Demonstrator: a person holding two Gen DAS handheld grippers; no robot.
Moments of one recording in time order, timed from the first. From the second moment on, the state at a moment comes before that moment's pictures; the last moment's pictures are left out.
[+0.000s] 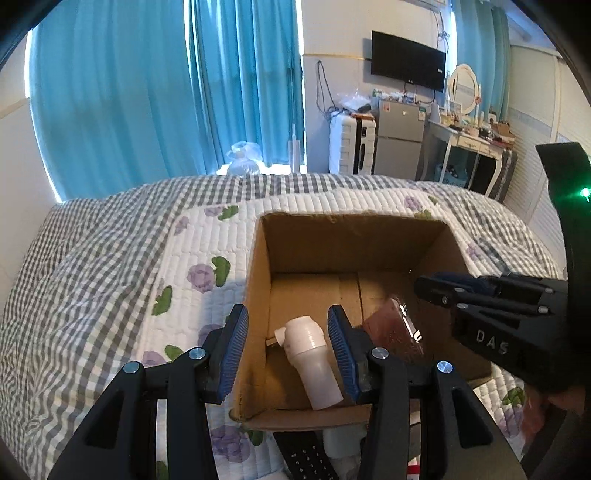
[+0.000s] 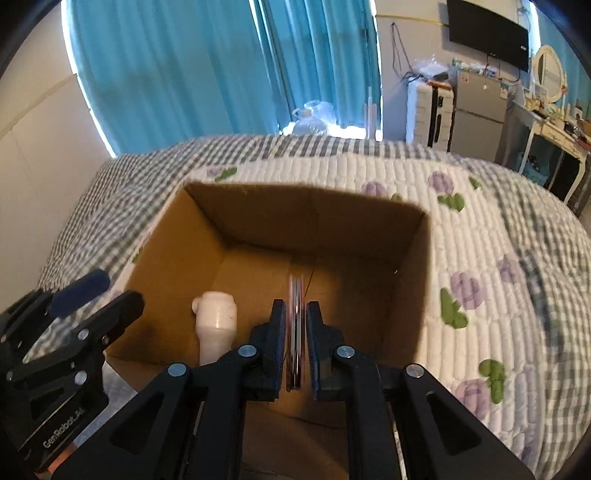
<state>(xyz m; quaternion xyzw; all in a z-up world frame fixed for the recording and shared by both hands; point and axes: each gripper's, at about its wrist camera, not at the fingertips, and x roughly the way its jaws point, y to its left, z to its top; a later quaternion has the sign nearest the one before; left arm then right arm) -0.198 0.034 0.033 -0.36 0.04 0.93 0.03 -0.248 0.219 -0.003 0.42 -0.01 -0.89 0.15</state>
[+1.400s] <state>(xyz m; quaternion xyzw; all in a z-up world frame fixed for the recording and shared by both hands) -0.058 -0.004 -0.065 -0.43 0.01 0.90 -0.02 -0.091 0.207 -0.126 0.56 0.00 -0.82 0.12</state>
